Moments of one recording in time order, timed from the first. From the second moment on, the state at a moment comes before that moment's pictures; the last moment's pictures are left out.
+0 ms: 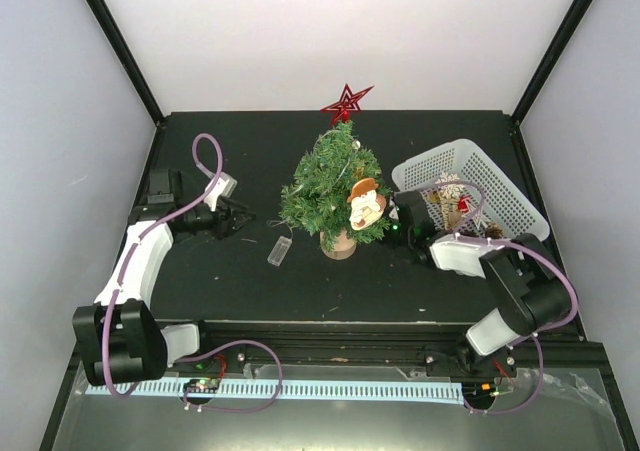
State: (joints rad) left arm 0.13 1.20 0.86 -0.66 0.97 0.48; right arm 0.50 1.53 0.59 0.30 -0.30 1.02
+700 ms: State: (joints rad) left arm 0.20 1.25 0.90 -0.74 1.04 0.56; right arm 0.57 1.64 0.65 0.31 -0.47 1.02
